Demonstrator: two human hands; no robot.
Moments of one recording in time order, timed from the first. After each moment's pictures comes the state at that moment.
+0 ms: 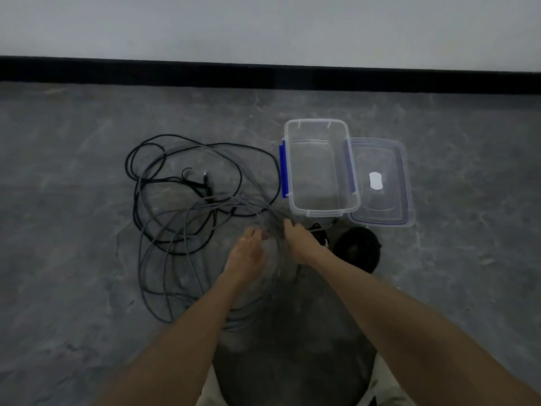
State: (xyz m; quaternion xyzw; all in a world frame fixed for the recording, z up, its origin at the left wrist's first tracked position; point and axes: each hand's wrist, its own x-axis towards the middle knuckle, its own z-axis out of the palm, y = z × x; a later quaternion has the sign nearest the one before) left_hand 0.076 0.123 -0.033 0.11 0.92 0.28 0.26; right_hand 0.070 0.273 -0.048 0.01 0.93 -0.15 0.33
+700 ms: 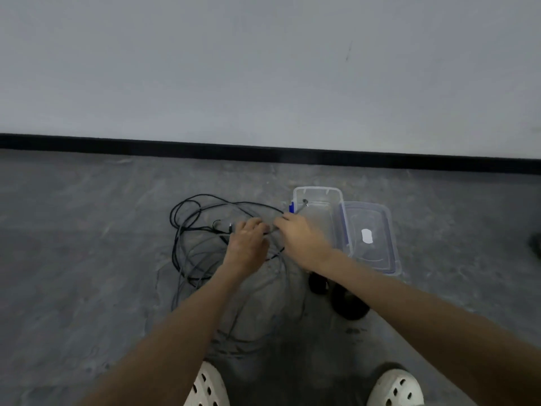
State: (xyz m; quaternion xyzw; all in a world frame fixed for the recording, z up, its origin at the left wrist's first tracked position) left_hand 0.033 0.095 0.125 0.17 0.96 0.20 0.09; right_hand 0.051 0.241 0.167 -0.16 0.97 -0.17 0.03
